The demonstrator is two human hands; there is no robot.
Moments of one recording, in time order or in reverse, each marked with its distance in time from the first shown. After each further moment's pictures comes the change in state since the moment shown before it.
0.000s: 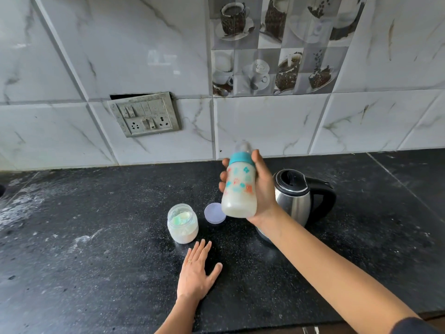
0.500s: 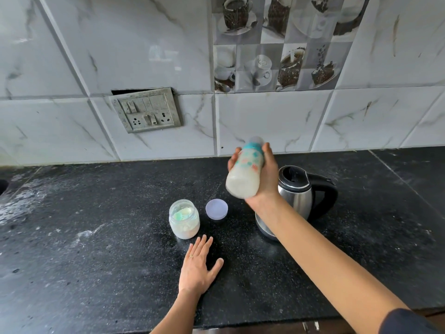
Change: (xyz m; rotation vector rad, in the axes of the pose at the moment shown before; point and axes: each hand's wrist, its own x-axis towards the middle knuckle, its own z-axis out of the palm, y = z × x) left_hand 0.000 0.002 -0.002 0.007 -0.003 -0.009; right_hand 0.013 -0.004 -0.004 0.223 0.095 -0.083
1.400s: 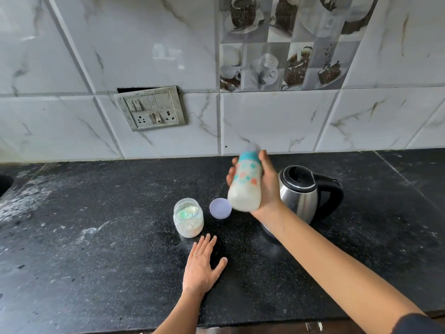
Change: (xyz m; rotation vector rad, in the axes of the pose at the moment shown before) left_hand -0.001 0.000 -0.001 -0.018 0.010 0.003; right_hand -0.003 0.012 -0.011 -0.141 0.024 0.065
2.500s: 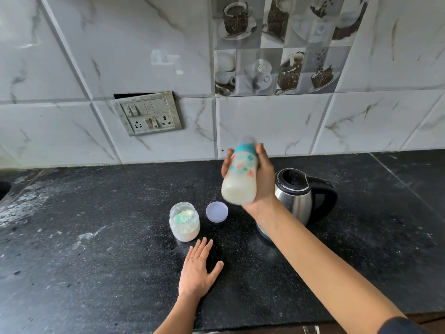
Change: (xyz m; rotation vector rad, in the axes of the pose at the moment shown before) left_hand 0.001 -0.001 0.003 0.025 -0.015 -0.007; right_hand -0.007 -0.010 0.019 0.109 -0.139 -0.002
